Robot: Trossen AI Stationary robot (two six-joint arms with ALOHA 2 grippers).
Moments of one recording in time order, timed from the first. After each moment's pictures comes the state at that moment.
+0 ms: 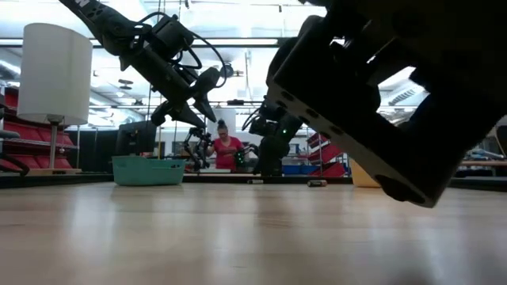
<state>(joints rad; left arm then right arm) 0.51 1.36 0.77 0.03 -0.22 -0.58 -0.71 2.37 1.89 -0.55 -0.44 -0.66</state>
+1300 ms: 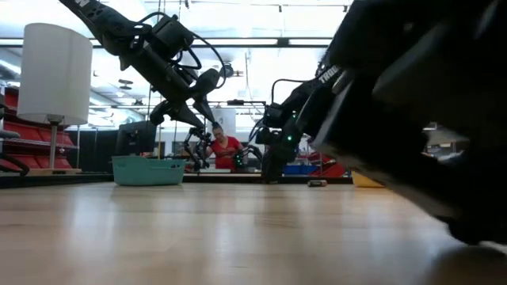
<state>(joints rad) 0.51 1.36 0.77 0.03 -0.26 -0.59 -0.74 2.42 1.93 -0.66 -0.36 -0.65</state>
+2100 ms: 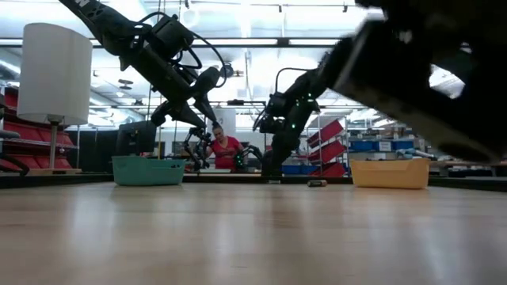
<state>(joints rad) 0.51 1.36 0.77 0.03 -0.21 -0.59 -0.76 2.36 1.95 -0.74 -0.34 -0.67</state>
